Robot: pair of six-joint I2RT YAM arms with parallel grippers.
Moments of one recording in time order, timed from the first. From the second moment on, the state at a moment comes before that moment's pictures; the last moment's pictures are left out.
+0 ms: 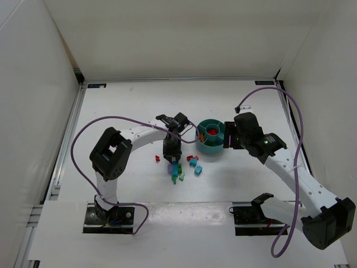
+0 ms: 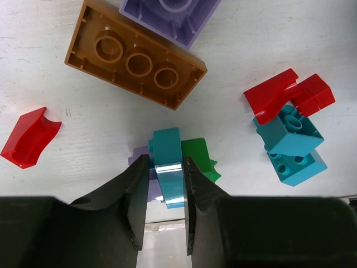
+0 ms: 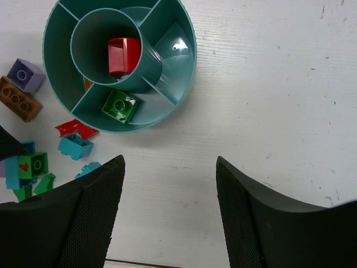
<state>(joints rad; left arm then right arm) -0.76 1.92 1.38 -0.90 0.05 -0.70 0.54 1.04 0.95 -0.72 0.23 0.36</state>
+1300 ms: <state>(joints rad) -0.80 1.39 1.37 -0.50 -0.13 -0.57 0.53 1.12 0.96 -0.22 -0.64 0.18</state>
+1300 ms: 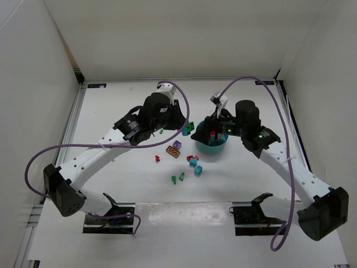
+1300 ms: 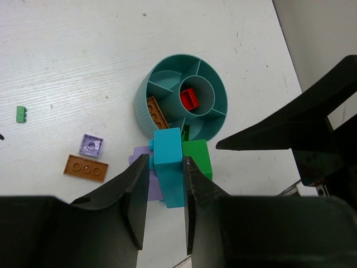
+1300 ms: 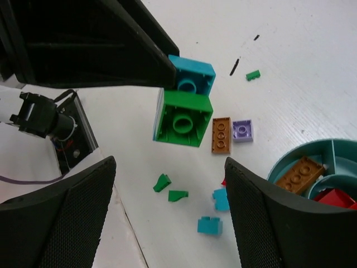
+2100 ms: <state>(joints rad) -0.82 1.38 1.37 -0.47 -0.14 -0.54 0.54 1.23 1.04 -0.19 -0.67 0.21</state>
